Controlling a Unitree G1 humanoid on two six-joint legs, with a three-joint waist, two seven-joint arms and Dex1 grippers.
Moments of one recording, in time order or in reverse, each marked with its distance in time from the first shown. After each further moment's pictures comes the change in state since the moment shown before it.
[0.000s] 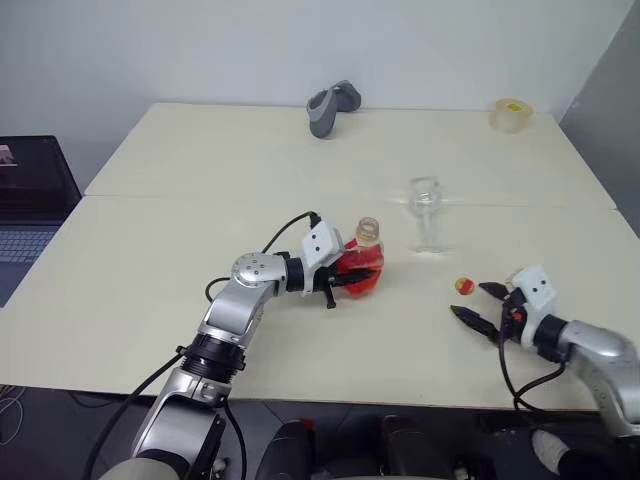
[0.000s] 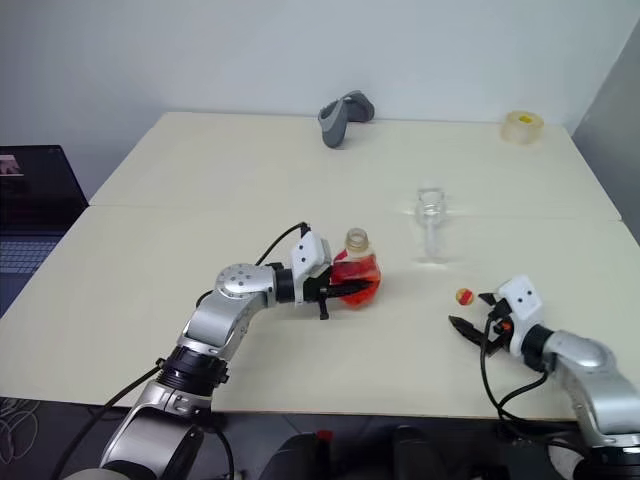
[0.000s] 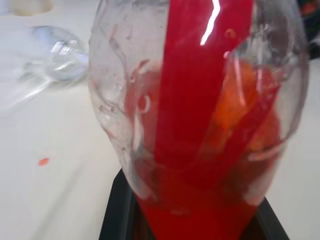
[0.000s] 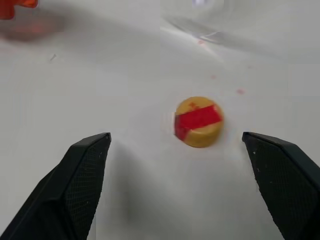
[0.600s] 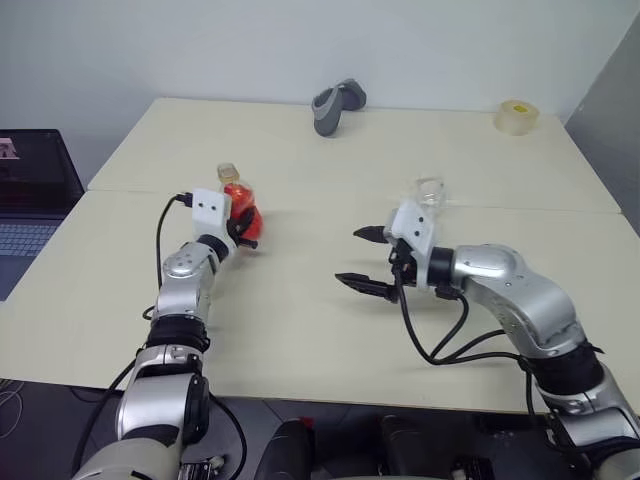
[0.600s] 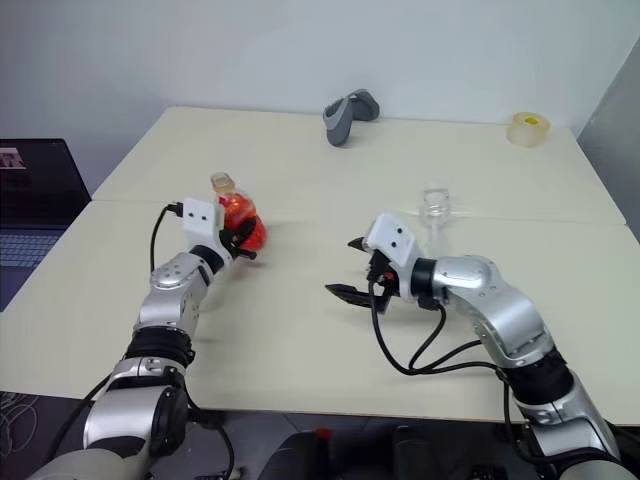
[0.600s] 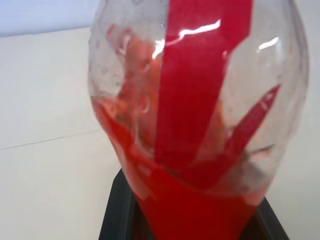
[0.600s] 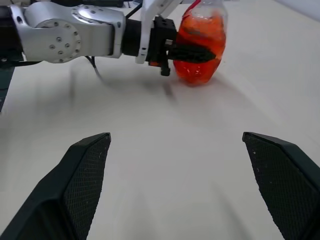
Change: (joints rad) left arm -0.181 0.061 0.357 0.643 0.018 -0.272 0.503; right arm -0.555 0.282 0.493 -0.005 -0.087 0.119 -0.006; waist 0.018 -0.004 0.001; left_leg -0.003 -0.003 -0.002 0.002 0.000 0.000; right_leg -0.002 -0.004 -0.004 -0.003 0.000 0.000
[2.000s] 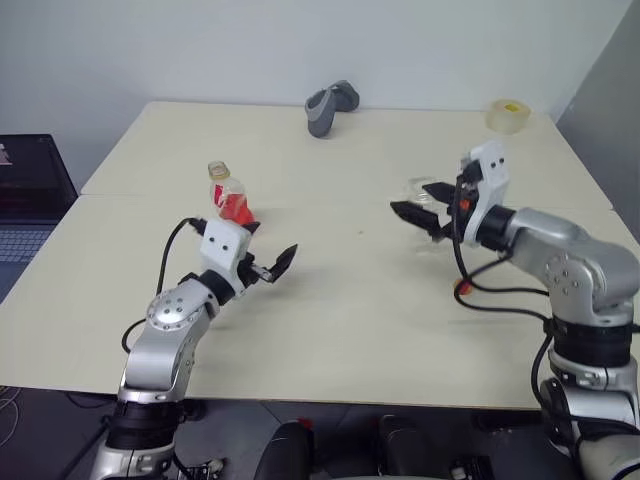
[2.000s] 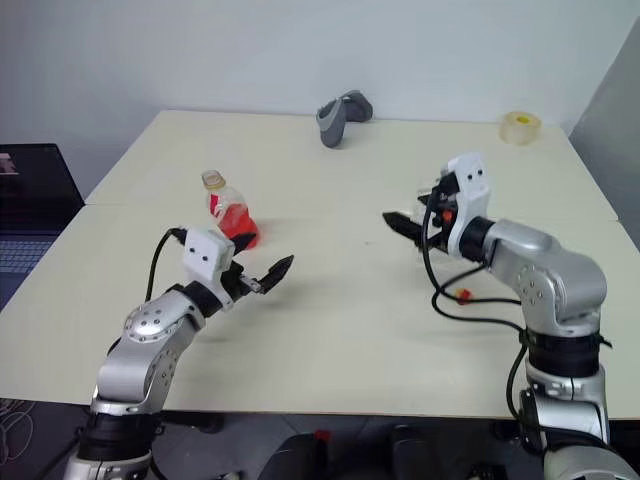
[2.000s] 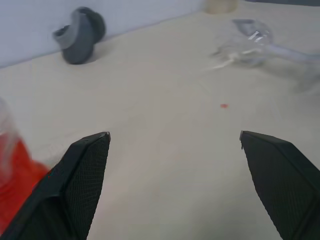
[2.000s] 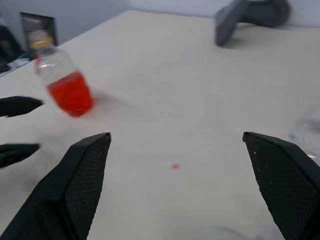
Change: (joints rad) left arm 0.472 0.085 -0.176 -1.014 -0.129 0.408 -0.134; right arm -0.158 0.006 -0.440 0.155 0.166 0.407 -0.295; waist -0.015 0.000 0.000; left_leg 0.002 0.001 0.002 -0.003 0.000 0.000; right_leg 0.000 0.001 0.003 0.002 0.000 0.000
